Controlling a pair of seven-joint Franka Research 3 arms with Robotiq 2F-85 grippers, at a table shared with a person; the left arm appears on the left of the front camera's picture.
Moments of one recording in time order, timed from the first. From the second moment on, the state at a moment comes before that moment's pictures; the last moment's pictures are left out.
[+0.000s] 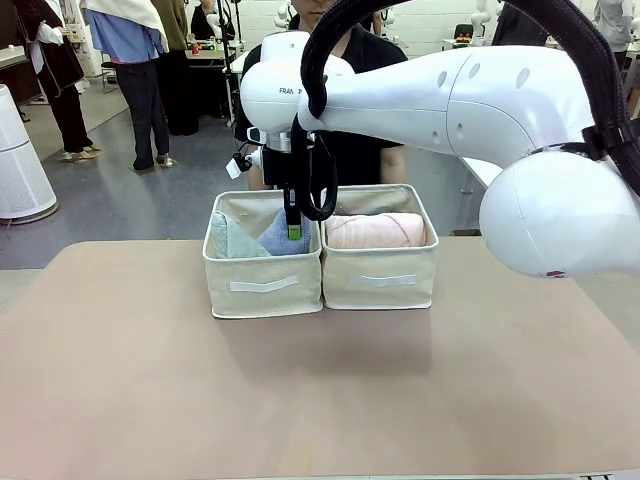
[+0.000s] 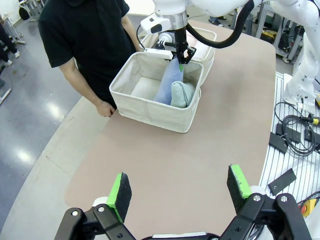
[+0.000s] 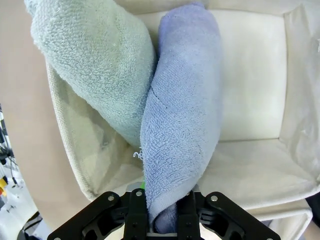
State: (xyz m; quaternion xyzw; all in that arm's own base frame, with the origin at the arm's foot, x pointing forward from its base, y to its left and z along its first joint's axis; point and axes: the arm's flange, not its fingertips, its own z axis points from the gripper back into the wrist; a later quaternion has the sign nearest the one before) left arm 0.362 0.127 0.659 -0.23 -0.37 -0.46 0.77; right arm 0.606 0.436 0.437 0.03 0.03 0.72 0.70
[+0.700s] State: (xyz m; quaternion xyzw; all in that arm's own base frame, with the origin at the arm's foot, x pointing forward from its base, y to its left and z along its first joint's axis) left arm 0.362 0.127 0.659 -0.23 -0.37 -0.46 0.77; right arm 0.606 0.436 0.439 0.03 0.02 0.72 0.69
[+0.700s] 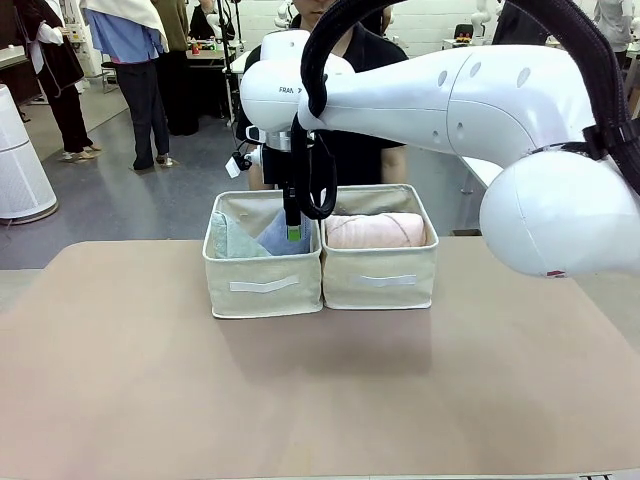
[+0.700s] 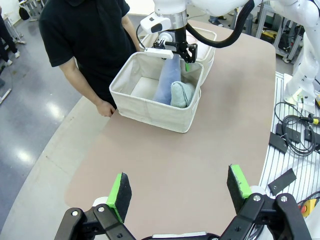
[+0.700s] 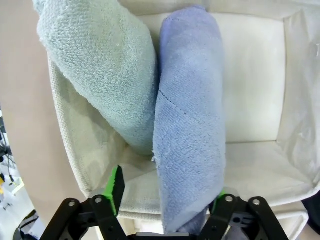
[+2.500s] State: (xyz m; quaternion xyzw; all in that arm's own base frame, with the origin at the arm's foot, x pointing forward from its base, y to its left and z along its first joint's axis) left arm 0.362 0.127 0.659 -0.23 -0.37 -0.46 0.77; right arm 0.605 0.431 0.486 0.01 -0.03 0.73 0.69
